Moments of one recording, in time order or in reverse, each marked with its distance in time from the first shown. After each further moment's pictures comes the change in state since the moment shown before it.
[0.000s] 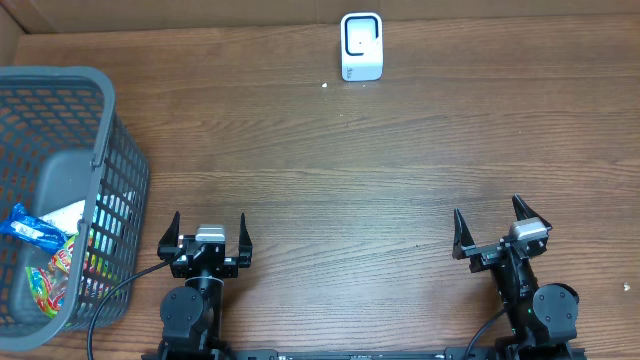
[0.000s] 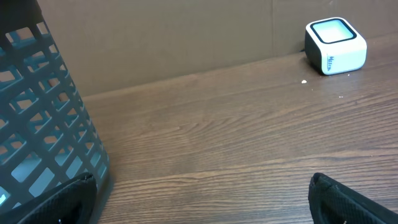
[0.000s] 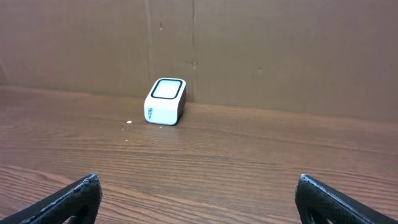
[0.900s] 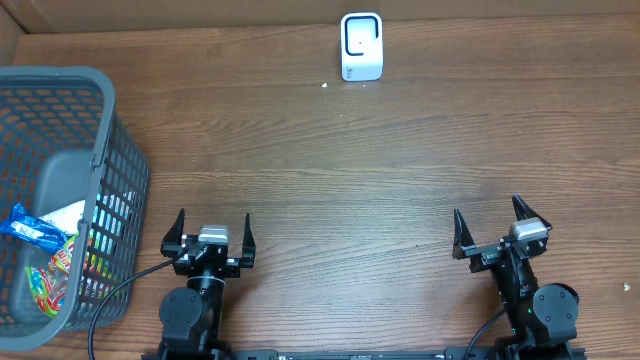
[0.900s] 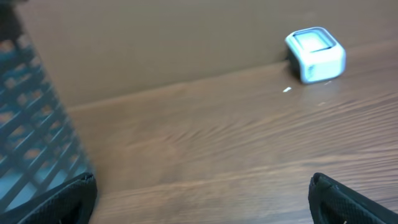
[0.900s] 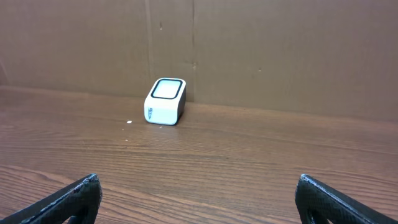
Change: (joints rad) left arm 0.000 0.000 -0.002 0.037 0.081 -0.001; right arm 0.000 0.000 0.000 0.000 0.000 0.000
